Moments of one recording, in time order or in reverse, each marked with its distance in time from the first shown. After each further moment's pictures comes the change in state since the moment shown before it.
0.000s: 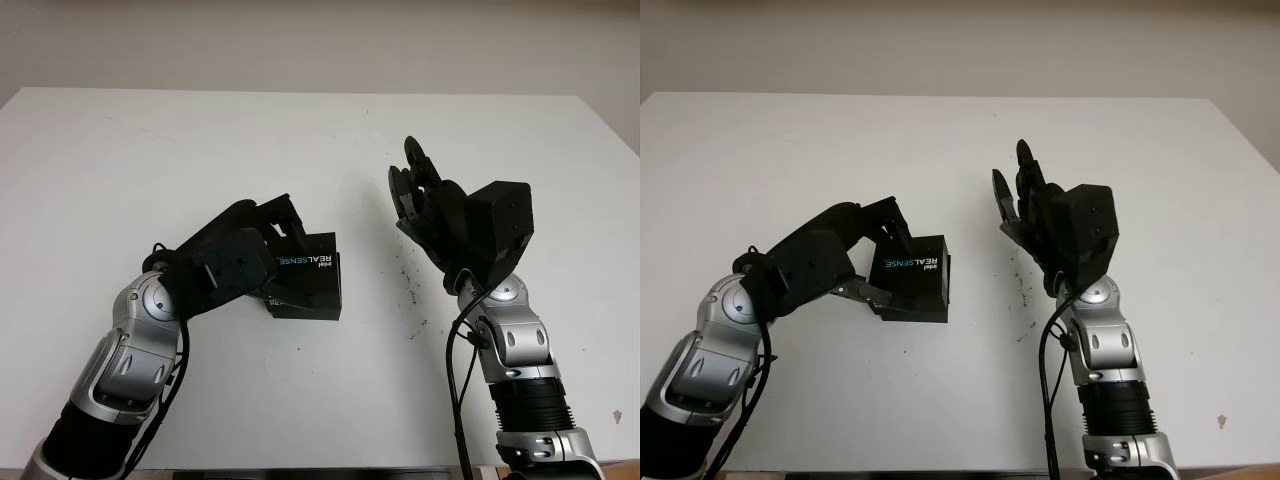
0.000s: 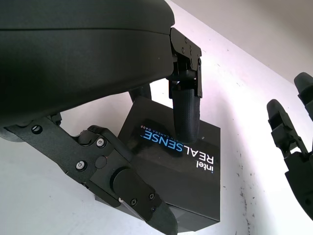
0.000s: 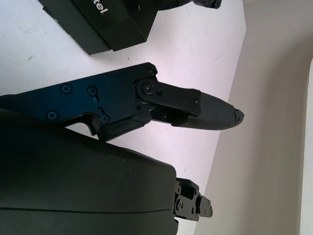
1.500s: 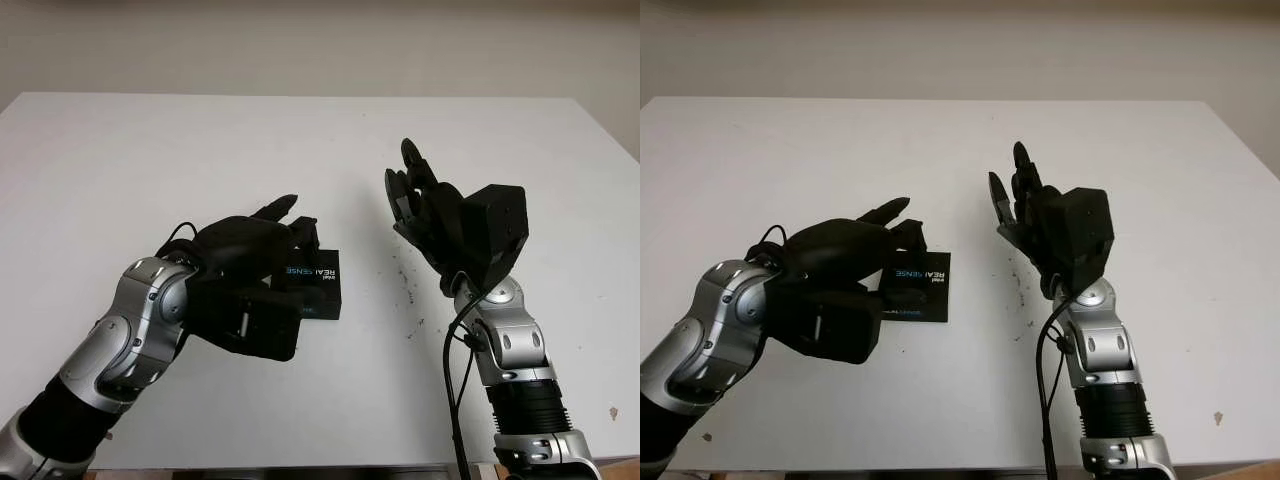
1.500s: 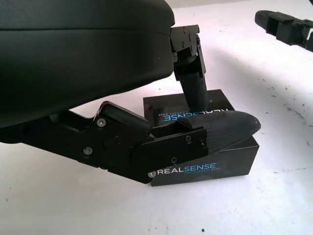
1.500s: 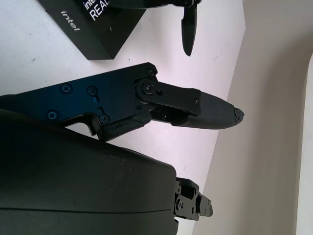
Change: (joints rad) left arm -0.080 0.179 -0.124 0.015 0.261 -0.200 -0.282; right arm 0.008 0.008 0.013 0.003 -0.011 -0.012 -0.018
